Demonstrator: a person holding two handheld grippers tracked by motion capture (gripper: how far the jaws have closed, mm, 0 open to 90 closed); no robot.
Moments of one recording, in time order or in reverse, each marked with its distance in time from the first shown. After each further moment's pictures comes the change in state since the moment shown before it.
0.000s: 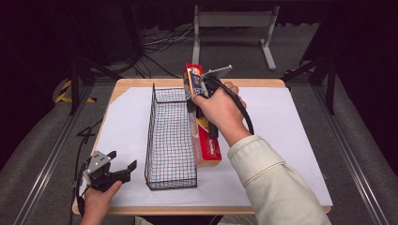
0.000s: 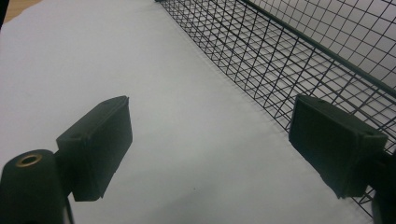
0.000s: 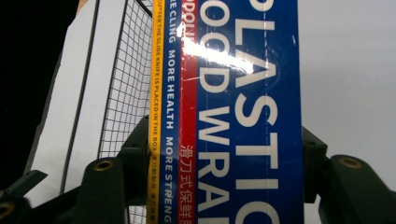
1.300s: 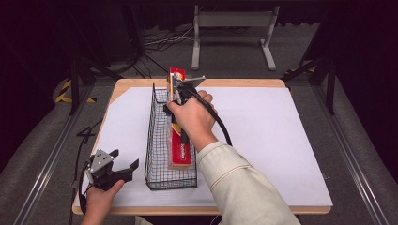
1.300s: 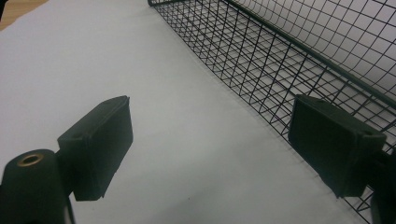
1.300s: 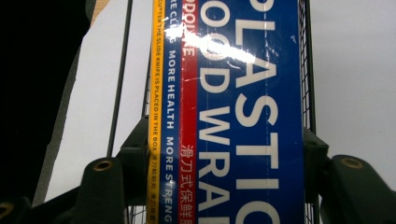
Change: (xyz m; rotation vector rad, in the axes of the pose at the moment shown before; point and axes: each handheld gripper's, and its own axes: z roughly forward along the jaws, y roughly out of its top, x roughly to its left) left arm -0.003 0.003 0.004 -0.008 -0.007 0.020; right arm 0.049 -0.011 0.055 -0.051 0.003 0.050
